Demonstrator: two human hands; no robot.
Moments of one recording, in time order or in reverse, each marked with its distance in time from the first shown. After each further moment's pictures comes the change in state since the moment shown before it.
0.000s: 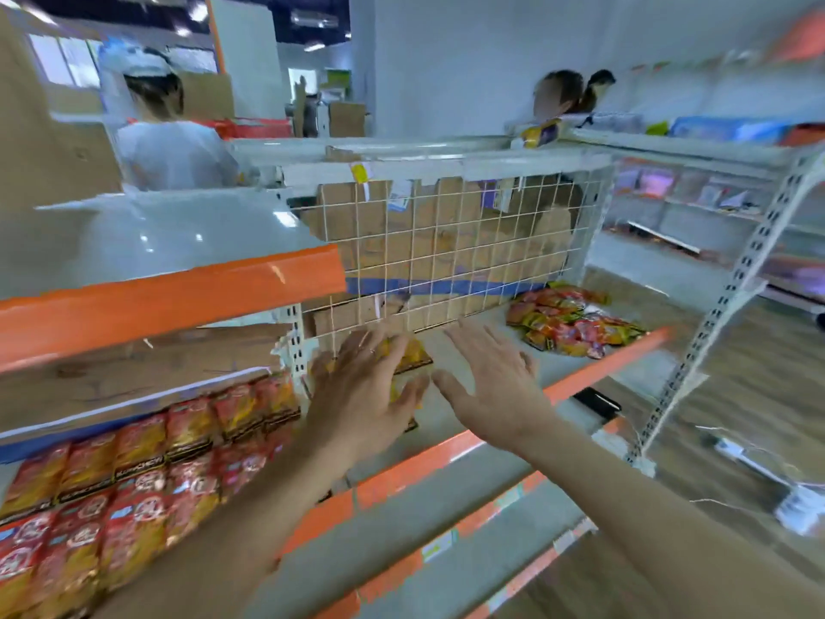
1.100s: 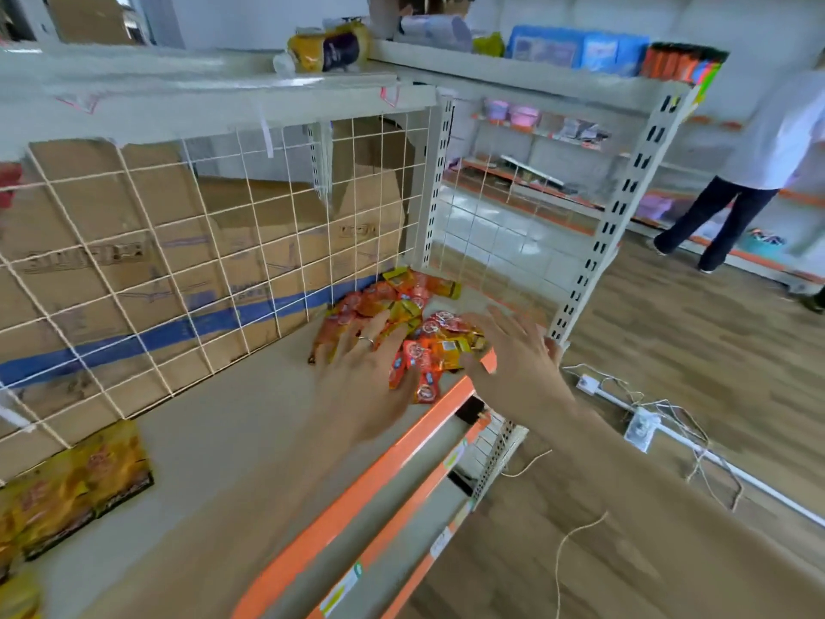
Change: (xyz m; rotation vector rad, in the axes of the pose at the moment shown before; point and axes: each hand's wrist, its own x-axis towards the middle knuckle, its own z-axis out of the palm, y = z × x) left_hand 0.321 0.224 0.254 -0.082 -0.209 0.159; right_hand 0.142 0.414 -0.073 -0.101 -0.010 0.424
